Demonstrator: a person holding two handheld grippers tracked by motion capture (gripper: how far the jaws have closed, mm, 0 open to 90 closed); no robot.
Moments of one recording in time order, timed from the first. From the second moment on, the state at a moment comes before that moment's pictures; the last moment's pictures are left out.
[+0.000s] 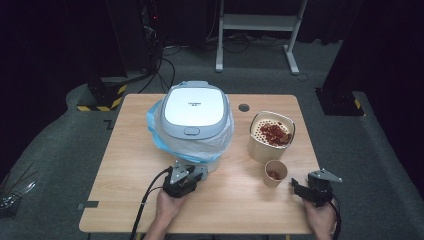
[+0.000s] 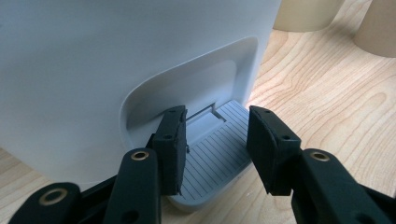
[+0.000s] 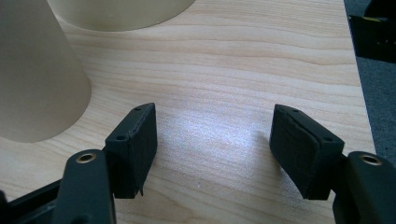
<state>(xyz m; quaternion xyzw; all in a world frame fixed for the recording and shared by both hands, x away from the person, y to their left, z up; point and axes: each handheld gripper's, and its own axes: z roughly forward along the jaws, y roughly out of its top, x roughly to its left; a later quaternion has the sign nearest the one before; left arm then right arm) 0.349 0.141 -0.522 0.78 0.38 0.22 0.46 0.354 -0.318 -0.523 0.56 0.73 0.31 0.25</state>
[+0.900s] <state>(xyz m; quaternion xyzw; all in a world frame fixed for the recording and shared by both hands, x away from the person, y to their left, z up) 0.348 0.137 -0.524 0.78 0.38 0.22 0.44 0.354 -0.318 -0.522 0.56 0.73 0.31 0.25</state>
